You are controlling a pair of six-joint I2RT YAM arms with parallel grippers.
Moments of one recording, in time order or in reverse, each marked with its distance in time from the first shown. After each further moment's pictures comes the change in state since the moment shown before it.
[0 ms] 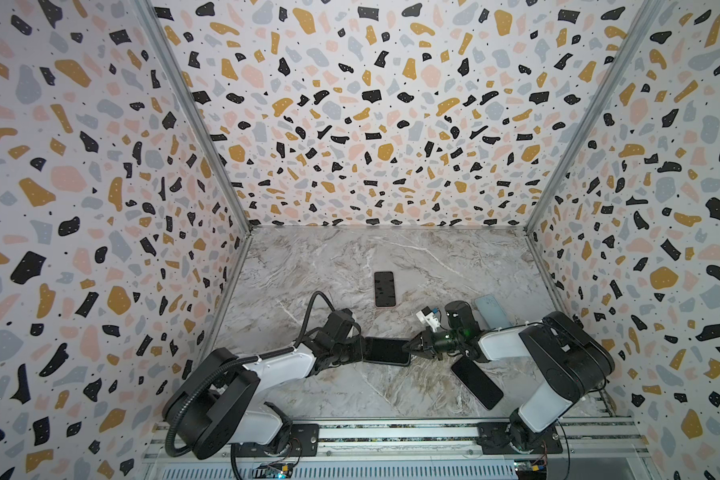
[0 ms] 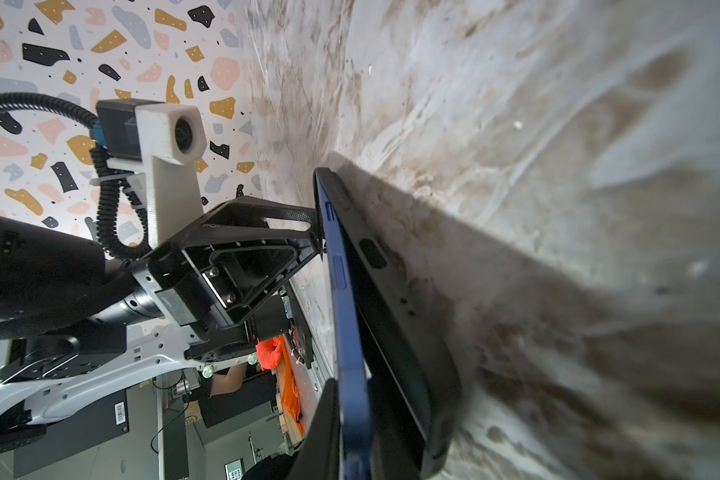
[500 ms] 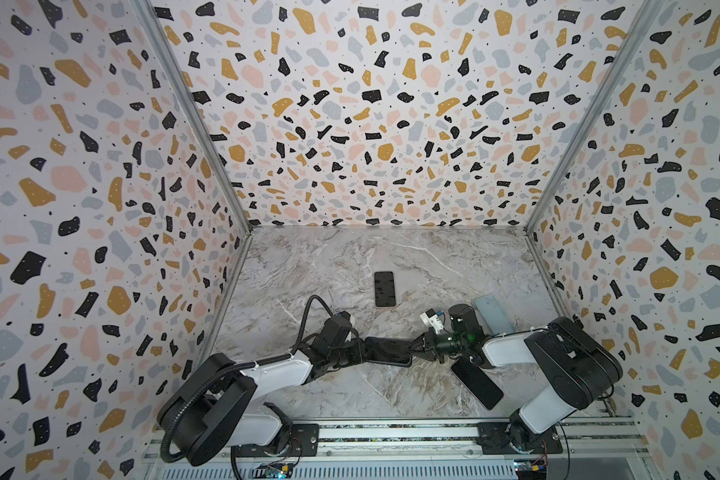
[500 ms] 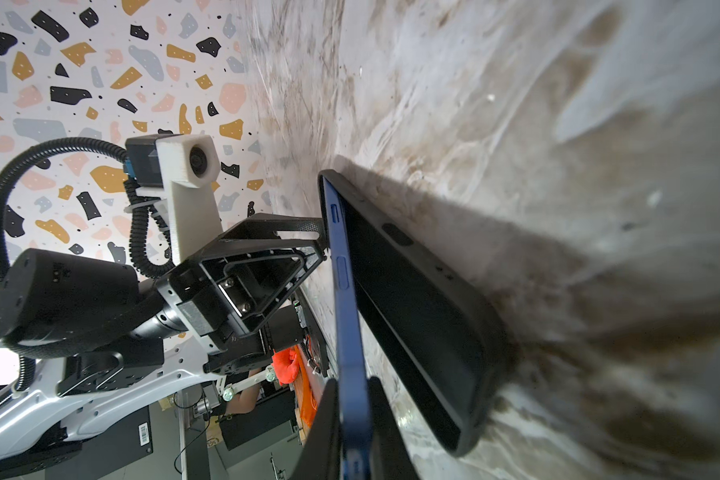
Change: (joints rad) left arm -0.016 -0.051 -0.084 0.105 0.014 -0.074; right arm 0.006 -0.050 -0.064 0.089 0.034 0.121
